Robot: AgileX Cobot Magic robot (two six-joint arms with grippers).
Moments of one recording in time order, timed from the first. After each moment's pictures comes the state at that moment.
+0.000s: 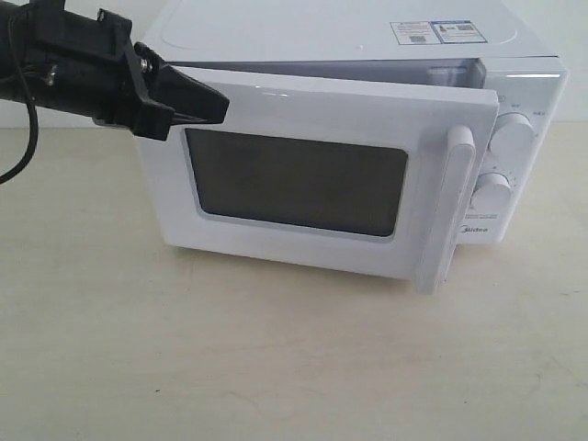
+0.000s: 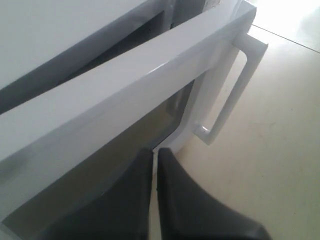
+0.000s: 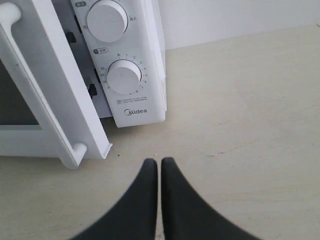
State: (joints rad) left arm -0.30 1.46 -1.05 -1.18 0.74 1.39; right arm 0.12 0.00 0.00 -0.15 0.35 0.32
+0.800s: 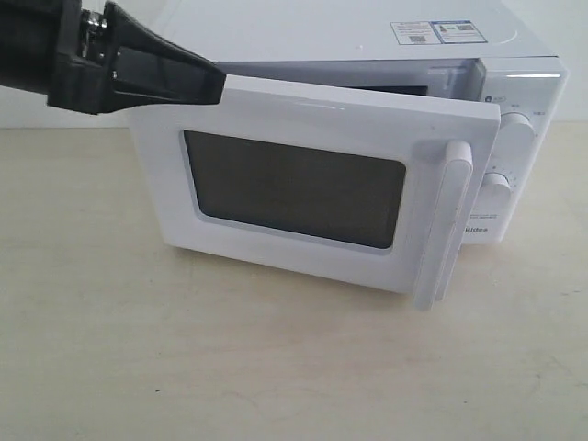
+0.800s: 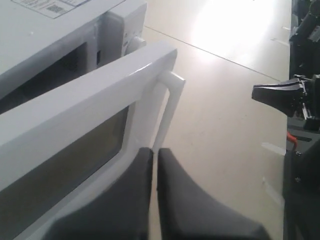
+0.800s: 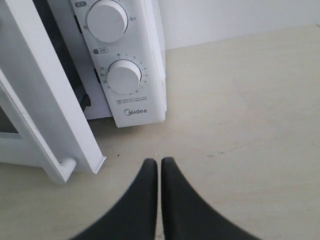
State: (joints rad) left arm -0.30 1.30 -1.05 -1.18 0.94 1.30; right arm 0.12 0.00 0.00 -0.15 0.35 0.32
